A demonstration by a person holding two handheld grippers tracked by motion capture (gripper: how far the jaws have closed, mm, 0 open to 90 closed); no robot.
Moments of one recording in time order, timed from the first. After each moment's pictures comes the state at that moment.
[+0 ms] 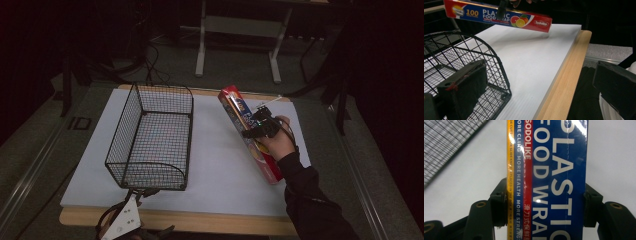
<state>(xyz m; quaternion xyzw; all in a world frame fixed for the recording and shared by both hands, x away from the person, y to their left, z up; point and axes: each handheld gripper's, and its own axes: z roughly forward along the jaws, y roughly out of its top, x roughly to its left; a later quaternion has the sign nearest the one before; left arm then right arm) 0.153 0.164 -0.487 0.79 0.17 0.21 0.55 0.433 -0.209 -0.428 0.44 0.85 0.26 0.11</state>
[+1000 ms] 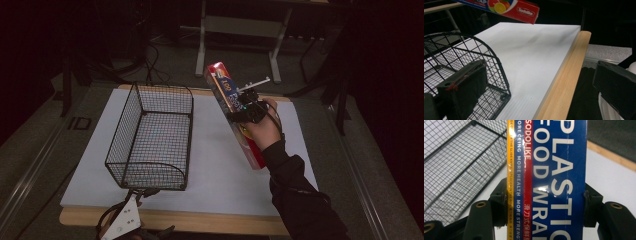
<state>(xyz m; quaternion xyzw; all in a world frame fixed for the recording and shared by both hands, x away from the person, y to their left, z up) 0.153 0.164 -0.487 0.79 0.17 0.21 0.56 0.426 -0.148 -0.364 0.43 0.83 0.30 0.17</state>
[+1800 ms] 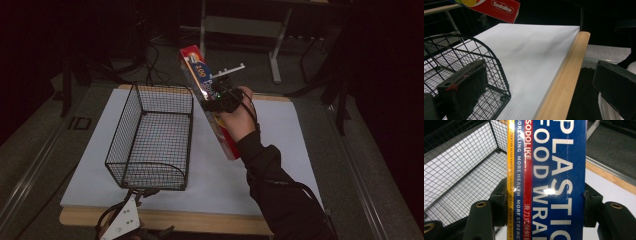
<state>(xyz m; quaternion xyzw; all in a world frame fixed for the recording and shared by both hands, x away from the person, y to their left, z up) 0.153 0.165 -0.486 0.79 0.16 0.21 0.56 0.421 -0.076 -0.332 0.40 0.83 0.35 0.18</state>
